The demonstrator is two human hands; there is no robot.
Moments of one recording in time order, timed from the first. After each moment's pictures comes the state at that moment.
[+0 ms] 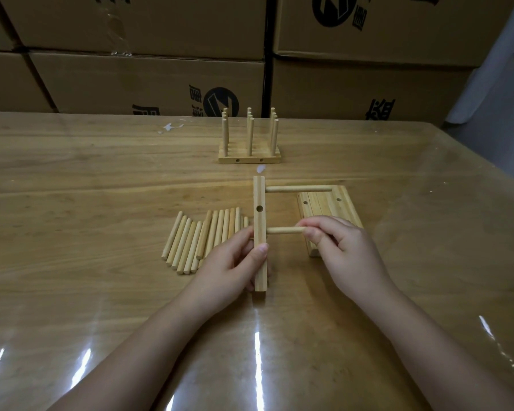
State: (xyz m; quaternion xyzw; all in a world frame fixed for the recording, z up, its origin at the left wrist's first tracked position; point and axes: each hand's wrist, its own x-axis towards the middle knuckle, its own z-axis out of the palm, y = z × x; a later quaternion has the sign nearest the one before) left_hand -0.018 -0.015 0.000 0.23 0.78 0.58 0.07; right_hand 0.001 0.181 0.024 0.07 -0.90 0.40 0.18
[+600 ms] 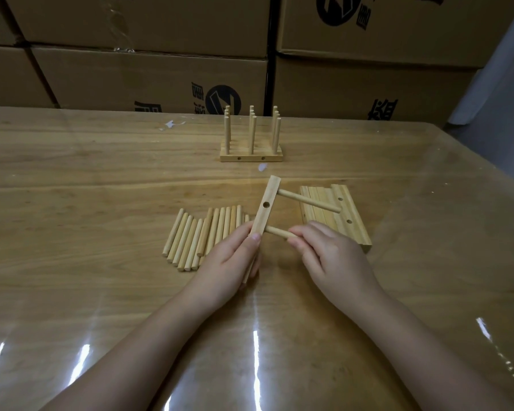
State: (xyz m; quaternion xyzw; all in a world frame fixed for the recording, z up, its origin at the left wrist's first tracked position) left_hand -0.015 -0.013 0.007 0.21 0.76 0.61 0.06; right_hand 0.005 0.168 0.019 0.18 -0.93 0.24 0.22
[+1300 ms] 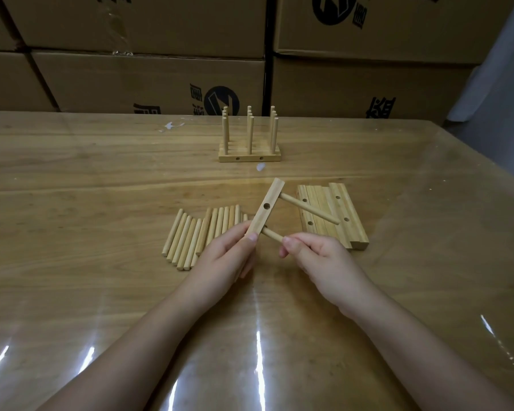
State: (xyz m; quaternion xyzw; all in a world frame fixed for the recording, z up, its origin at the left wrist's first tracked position) left_hand -0.014 -0.017 0.012 0.23 0.74 0.63 0.07; right_hand 0.010 0.162 0.019 0.01 -0.84 0.54 -0.01
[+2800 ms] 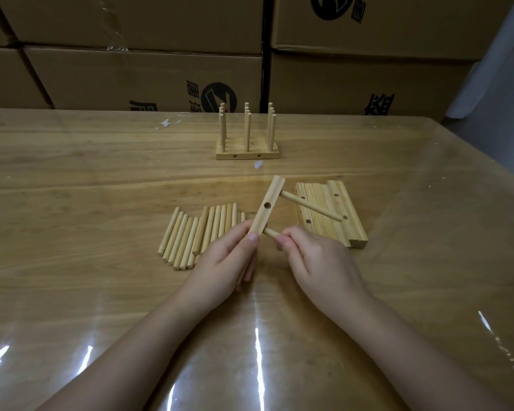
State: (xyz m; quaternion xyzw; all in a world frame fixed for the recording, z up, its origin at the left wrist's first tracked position) left_hand -0.015 -0.012 0.004 0.22 0.75 0.62 0.06; right_hand 0.013 0.157 0.019 0.15 -0.94 0.24 0.18
